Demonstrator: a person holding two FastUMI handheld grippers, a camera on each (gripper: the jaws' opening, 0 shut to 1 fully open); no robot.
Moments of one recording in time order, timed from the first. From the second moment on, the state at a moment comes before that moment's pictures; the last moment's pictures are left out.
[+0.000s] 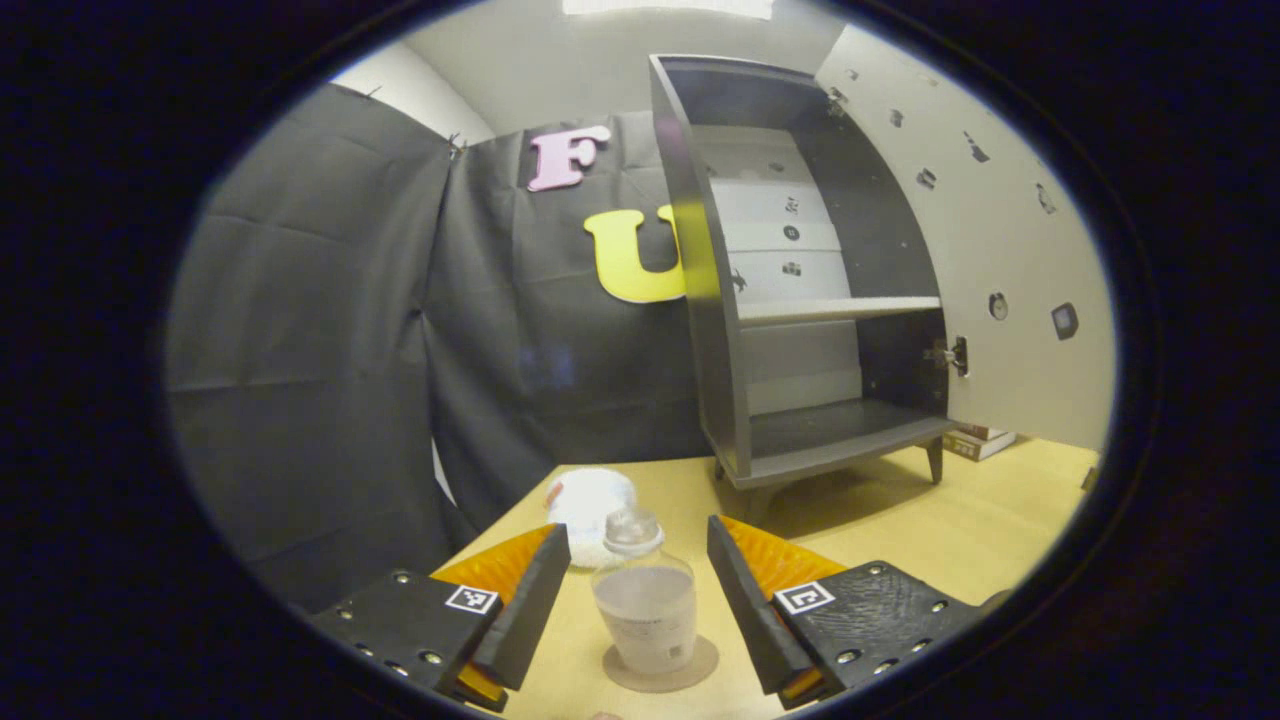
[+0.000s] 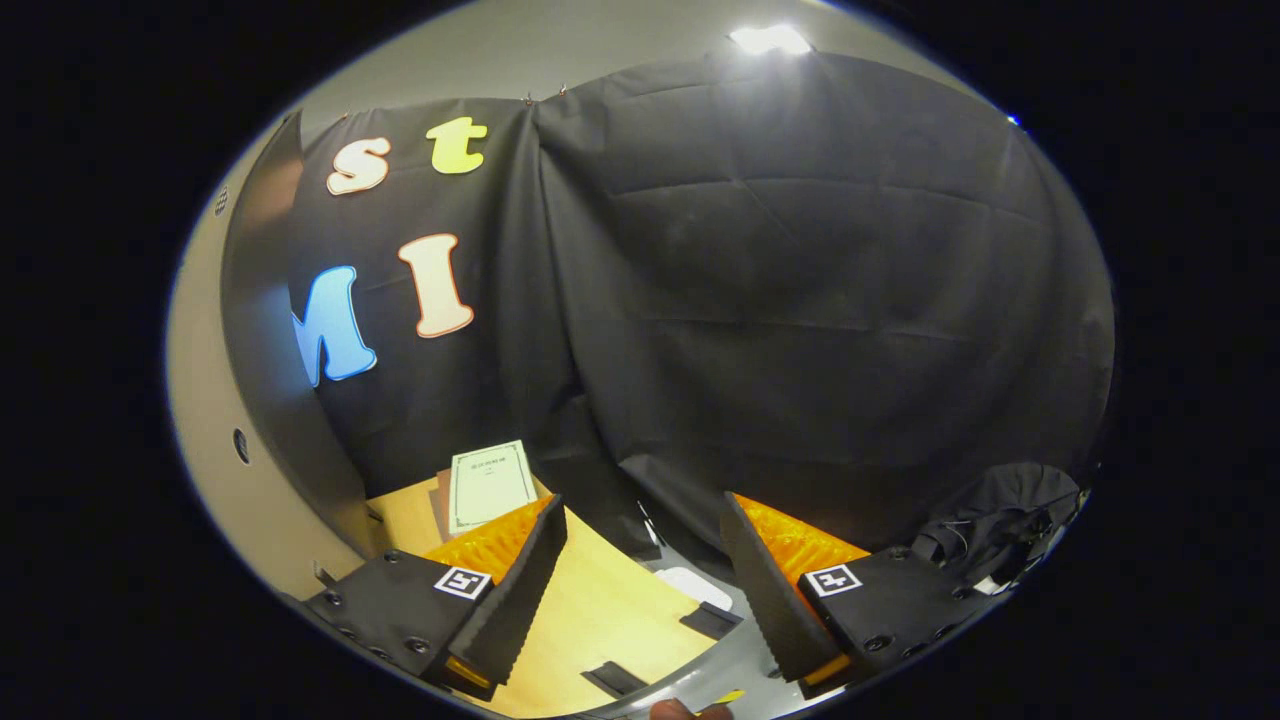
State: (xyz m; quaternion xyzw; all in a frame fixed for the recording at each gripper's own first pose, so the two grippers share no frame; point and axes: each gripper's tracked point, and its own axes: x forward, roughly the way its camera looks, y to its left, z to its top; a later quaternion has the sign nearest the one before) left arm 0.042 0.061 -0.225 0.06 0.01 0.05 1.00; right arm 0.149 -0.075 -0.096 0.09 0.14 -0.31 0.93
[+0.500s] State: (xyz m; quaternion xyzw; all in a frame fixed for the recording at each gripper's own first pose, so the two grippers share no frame) left arm -0.015 -0.005 -0.061 0.08 0.00 0.09 0.99; right arm 0.169 -0.070 -0.129 0.13 0.13 -0.22 0.96
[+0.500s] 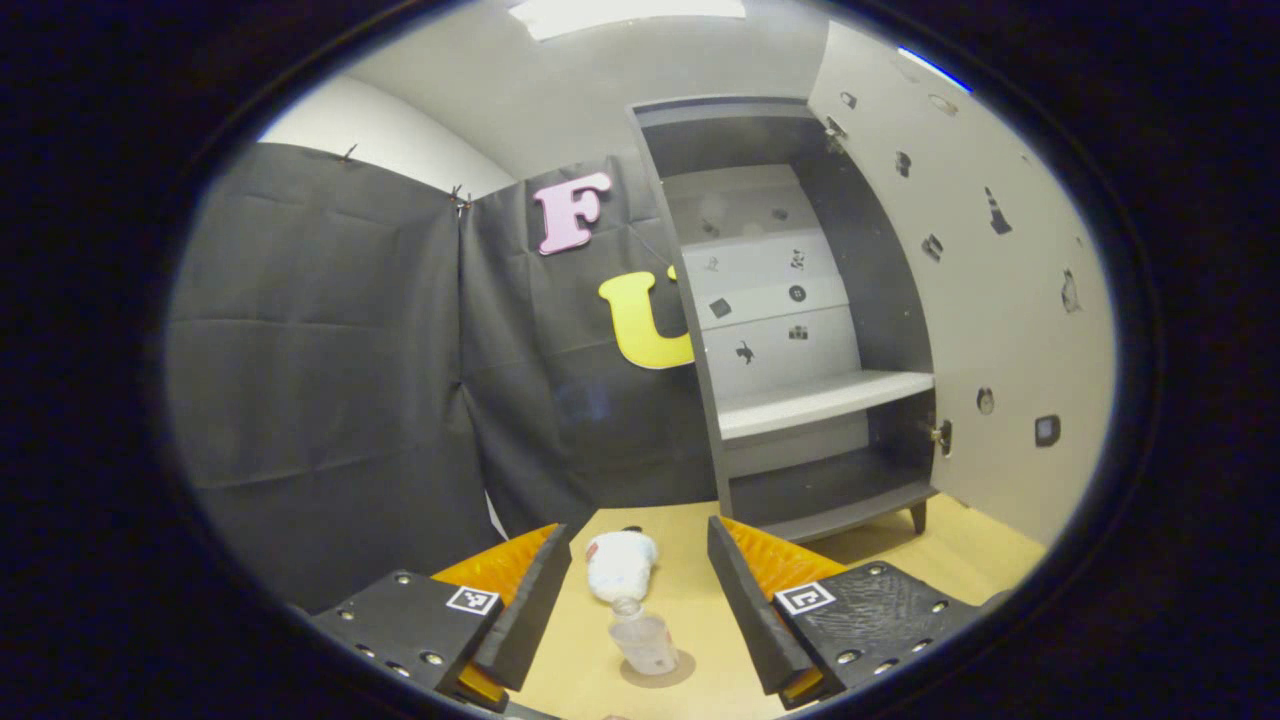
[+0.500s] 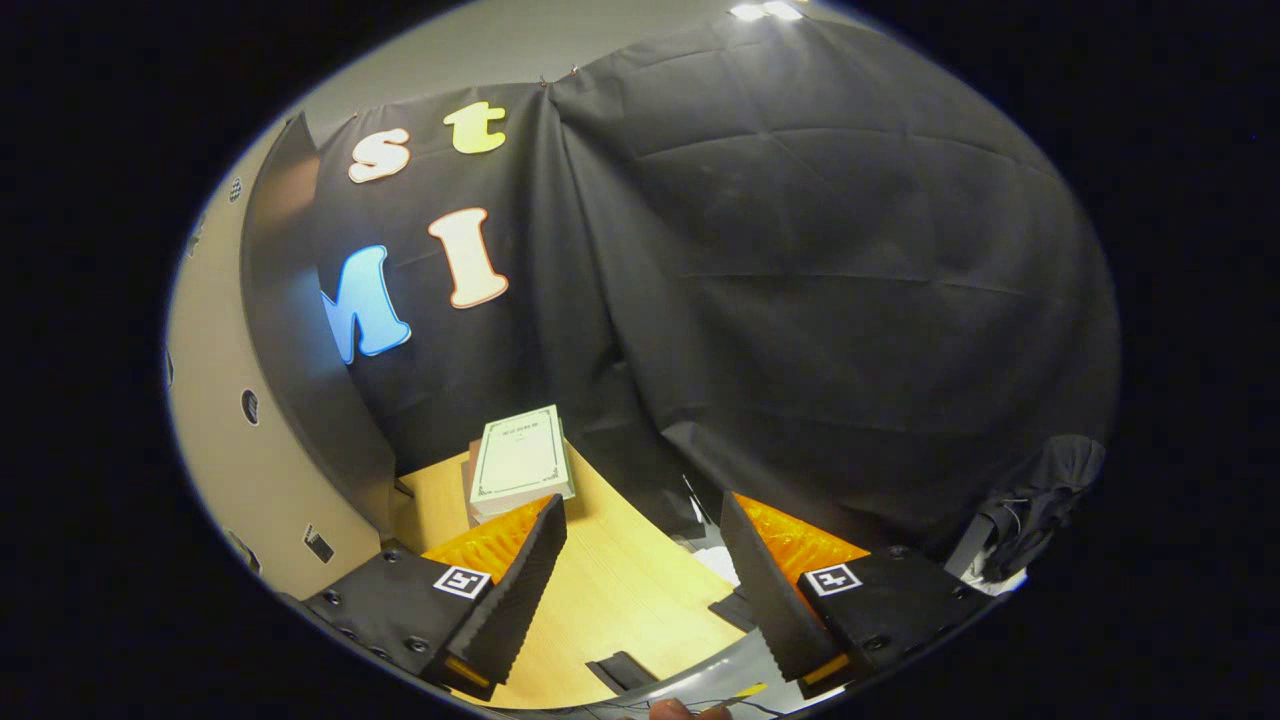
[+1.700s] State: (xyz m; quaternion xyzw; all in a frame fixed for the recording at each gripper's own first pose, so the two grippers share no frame) left arm -0.050 -0.086 0.008 -0.02 0.06 0.05 1.00; right arm 0.145 0.133 0.069 0.04 -0.02 0.06 1.00
